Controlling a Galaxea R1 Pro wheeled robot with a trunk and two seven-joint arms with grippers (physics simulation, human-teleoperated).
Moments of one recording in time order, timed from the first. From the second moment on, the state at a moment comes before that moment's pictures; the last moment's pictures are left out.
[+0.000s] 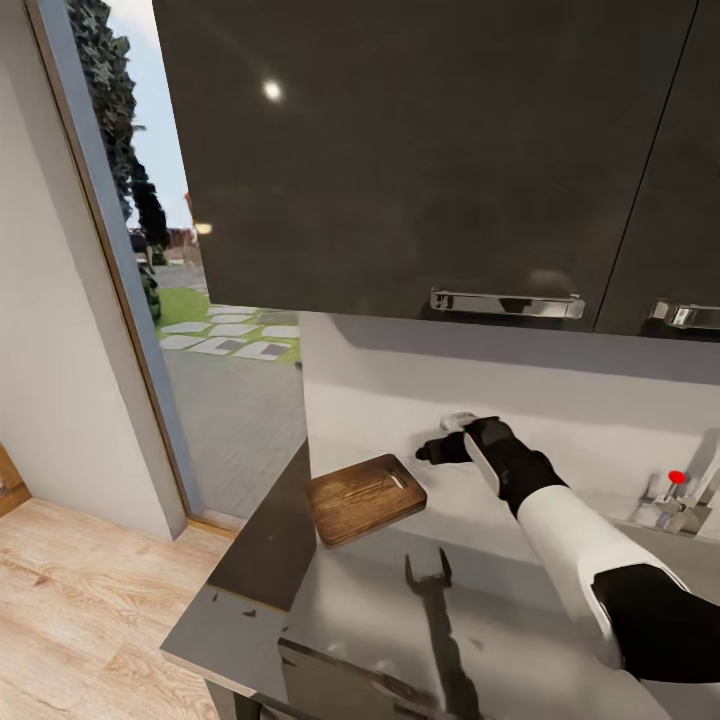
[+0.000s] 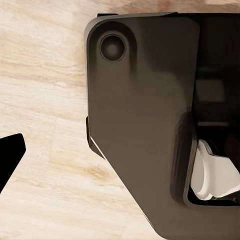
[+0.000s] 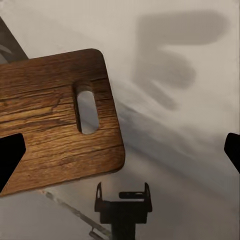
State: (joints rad) left arm 0.00 0.00 0.00 -0.07 0.01 -0.04 0.00; right arm -1.05 -0.01 0.21 -0.56 -0.07 0.73 0.18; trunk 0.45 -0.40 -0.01
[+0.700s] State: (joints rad) left arm 0.00 0.00 0.00 -0.07 0.01 -0.04 0.00; right arm -1.05 -0.02 0.22 -0.56 -0.04 0.66 0.23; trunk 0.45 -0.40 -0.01
